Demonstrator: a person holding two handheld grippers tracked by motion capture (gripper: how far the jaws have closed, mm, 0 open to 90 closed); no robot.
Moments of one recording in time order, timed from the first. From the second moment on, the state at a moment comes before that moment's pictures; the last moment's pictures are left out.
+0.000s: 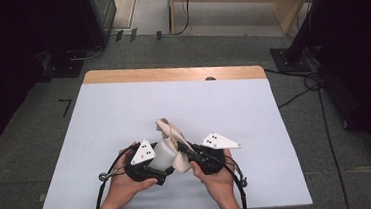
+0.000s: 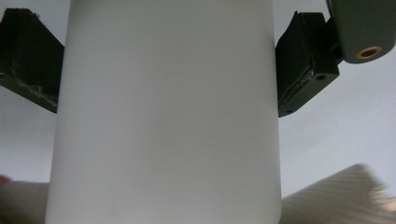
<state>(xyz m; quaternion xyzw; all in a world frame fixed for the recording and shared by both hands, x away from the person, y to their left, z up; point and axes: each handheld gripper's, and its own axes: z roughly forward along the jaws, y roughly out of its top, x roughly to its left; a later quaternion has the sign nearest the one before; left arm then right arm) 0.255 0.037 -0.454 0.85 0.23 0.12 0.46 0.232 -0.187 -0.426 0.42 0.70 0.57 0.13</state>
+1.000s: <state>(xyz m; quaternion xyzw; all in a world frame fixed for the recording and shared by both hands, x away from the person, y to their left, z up) 0.288 0.046 -0.458 0.77 0.33 0.17 0.52 0.255 -0.227 -0.445 0.49 0.67 0.55 0.14</state>
